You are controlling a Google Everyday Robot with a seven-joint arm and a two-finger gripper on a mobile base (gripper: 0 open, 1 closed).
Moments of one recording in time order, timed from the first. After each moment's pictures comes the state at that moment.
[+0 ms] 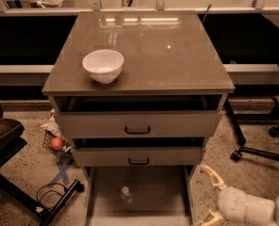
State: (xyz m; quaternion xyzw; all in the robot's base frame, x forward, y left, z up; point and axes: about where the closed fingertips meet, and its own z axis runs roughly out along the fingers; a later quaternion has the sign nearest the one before) arm 0.380 -0.176 0.575 -0.49 0.62 0.29 0.54
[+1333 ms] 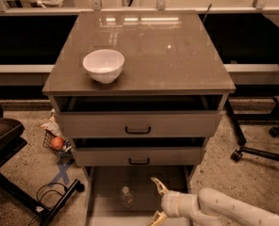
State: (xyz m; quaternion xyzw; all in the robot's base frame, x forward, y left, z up) arm 0.433 -0.039 0.354 -0.55 0.63 0.30 0.46
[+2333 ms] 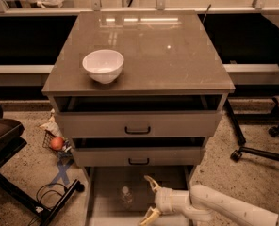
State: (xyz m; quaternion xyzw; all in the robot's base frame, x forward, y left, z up) arm 0.450 -0.010 0.334 -0.54 0.62 0.34 0.46
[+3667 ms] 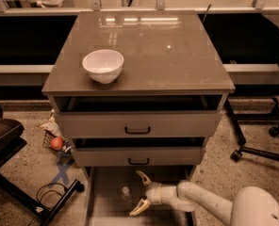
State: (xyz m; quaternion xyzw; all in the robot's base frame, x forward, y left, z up) arm 0.515 0.024 0.256 -0.53 0.58 0.37 0.51
